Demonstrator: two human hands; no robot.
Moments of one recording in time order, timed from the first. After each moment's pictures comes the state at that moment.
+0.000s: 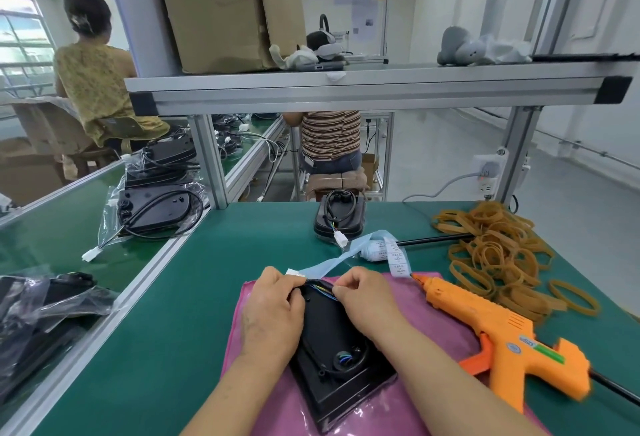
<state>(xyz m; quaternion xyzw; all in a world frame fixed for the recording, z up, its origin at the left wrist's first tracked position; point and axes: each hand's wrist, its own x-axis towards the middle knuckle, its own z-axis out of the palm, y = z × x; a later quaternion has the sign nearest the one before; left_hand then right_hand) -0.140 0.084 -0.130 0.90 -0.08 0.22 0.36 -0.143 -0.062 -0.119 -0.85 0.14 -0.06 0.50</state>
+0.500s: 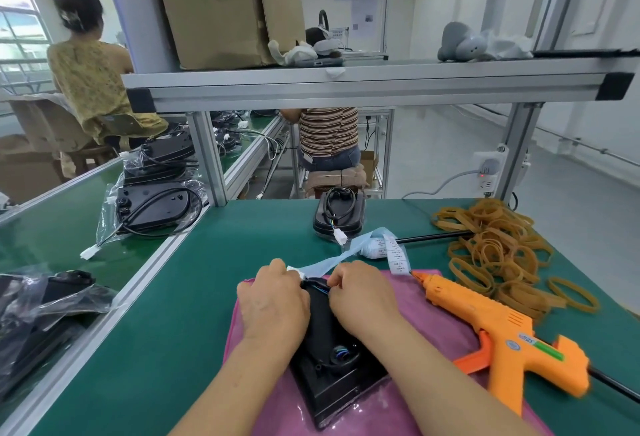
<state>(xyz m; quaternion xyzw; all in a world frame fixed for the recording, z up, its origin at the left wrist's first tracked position) -0.137 0.076 -0.109 0.98 -0.04 0.15 0.10 -0.146 -0.054 -0.103 -0.96 0.07 -0.06 0.27</state>
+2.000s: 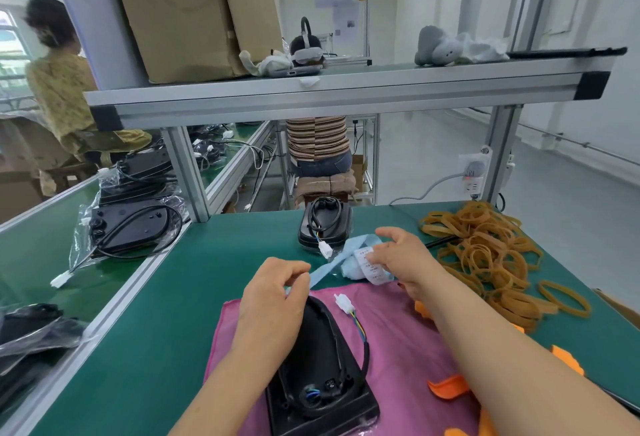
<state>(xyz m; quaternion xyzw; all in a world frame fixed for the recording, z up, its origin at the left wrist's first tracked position) -0.135 0.062 -0.088 0.86 -0.14 0.15 0.47 -0.094 -0.157 -0.091 -0.76 0.19 -0.06 0.62</state>
